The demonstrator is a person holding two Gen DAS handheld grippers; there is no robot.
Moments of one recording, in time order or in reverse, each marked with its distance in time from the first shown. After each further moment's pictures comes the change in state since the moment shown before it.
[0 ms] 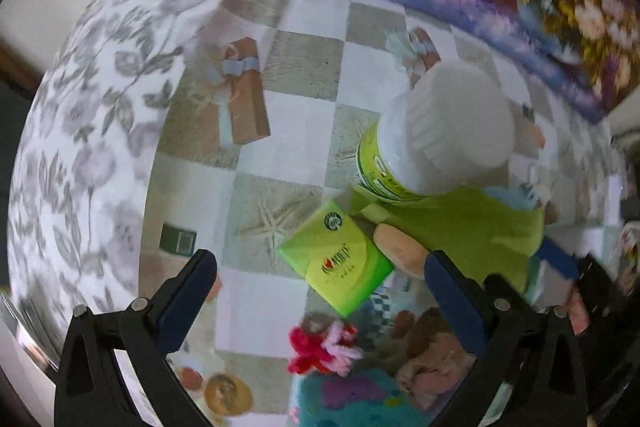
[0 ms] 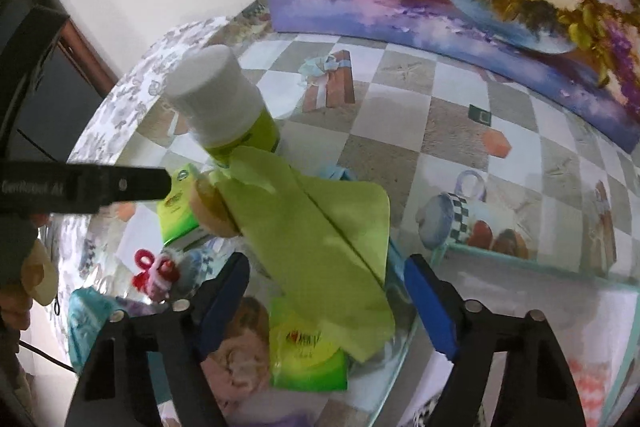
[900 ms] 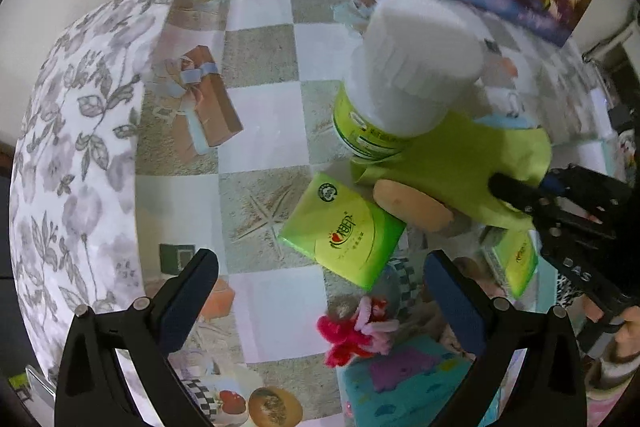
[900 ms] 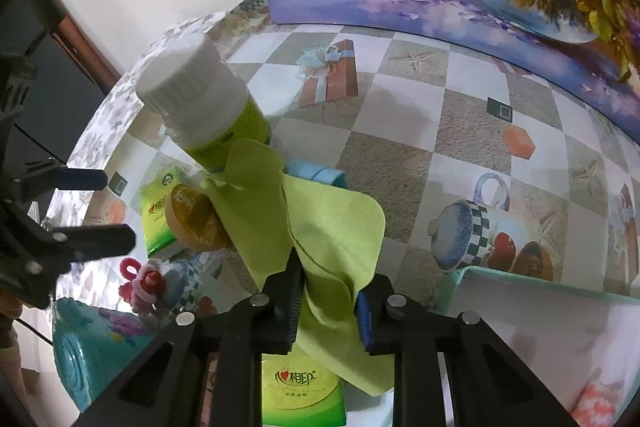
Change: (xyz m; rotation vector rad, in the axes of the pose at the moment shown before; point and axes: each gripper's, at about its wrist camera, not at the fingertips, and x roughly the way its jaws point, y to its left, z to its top) left arm 0.001 0.015 -0.027 0.254 0.001 -0.051; right arm 0.016 -0.003 0.002 -0.001 -0.014 0.036
